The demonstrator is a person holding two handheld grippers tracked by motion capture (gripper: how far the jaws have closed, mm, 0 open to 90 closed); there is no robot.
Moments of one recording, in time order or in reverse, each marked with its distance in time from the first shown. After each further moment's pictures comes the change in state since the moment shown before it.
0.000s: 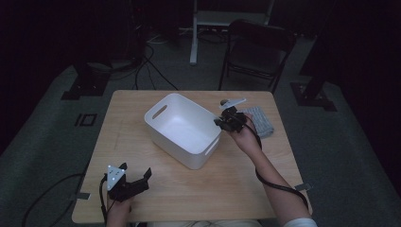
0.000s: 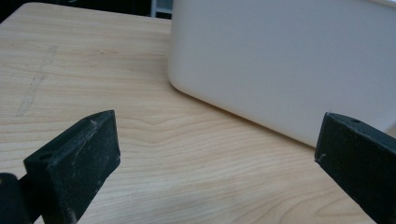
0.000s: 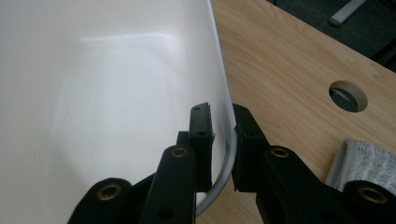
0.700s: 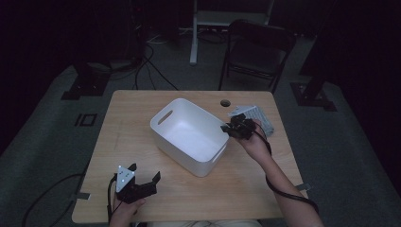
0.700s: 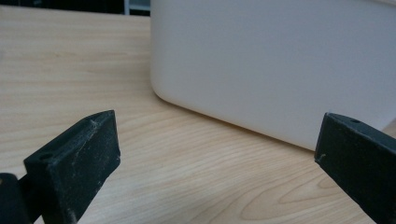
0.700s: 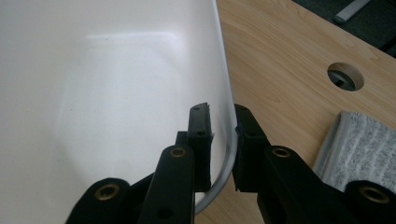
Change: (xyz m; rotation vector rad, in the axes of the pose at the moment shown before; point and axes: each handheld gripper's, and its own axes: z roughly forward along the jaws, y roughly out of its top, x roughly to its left) left arm -0.020 -0.001 0.001 0.018 -0.086 0.065; right arm 0.000 -0.025 -0.027 0.005 0.019 -0.017
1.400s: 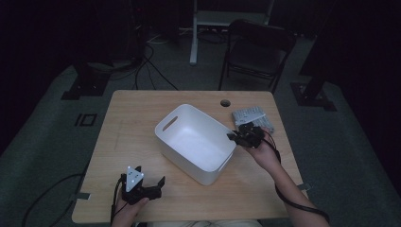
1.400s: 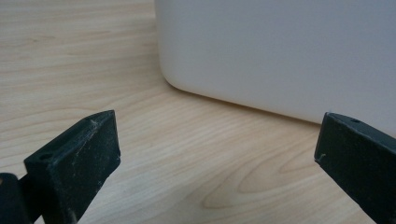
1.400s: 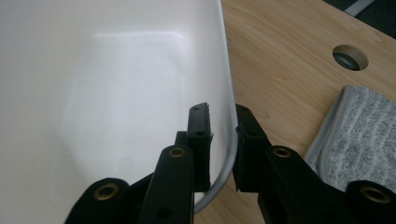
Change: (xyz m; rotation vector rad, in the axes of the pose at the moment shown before) left arm -0.011 -0.007 0.010 0.132 -0.024 0.107; right arm 0.007 -0.026 -0.026 -0.002 0.025 -0.011
